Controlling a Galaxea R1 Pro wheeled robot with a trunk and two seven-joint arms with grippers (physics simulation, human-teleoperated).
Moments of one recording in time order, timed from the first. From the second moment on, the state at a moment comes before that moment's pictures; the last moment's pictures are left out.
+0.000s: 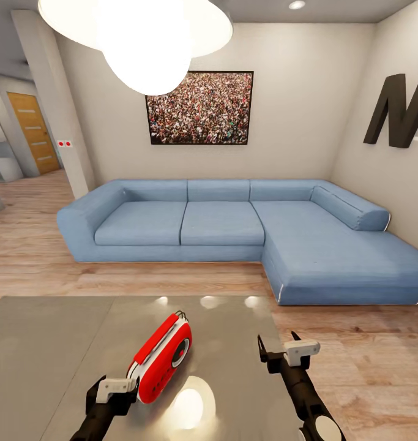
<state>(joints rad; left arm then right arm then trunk) 0.01 0.03 0.00 -1.21 0.00 -0.01 0.00 -0.02 0.06 0.05 -1.44 0.13 -0.05 -0.01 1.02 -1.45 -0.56</state>
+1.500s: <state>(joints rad) 0.01 0.01 0.00 -1.47 -0.01 0.29 0.00 -0.02 0.06 0.05 -1.44 0.13 -0.05 -0.01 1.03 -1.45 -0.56</state>
